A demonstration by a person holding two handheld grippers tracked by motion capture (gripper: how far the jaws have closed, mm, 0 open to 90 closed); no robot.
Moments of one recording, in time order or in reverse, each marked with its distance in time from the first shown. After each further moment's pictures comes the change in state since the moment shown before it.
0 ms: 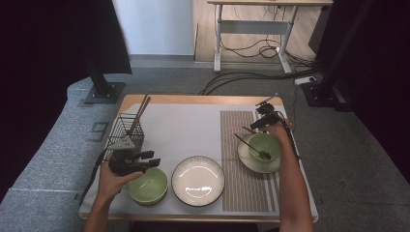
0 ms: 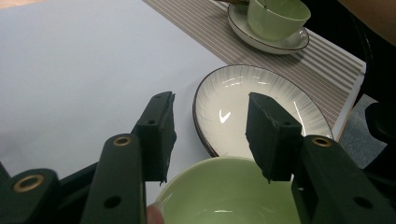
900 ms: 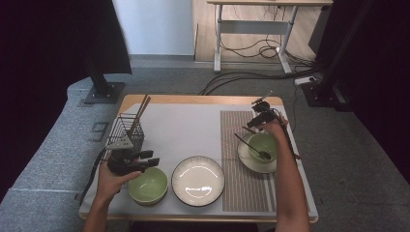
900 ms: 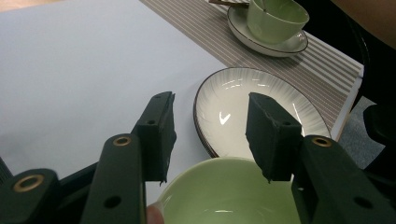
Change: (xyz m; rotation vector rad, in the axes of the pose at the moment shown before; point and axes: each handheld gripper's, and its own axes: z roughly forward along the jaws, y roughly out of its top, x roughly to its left) left arm 0.001 0.000 -0.003 -0.009 -0.002 -0.003; right arm 0.007 0.014 0.007 0.025 -0.002 -0.015
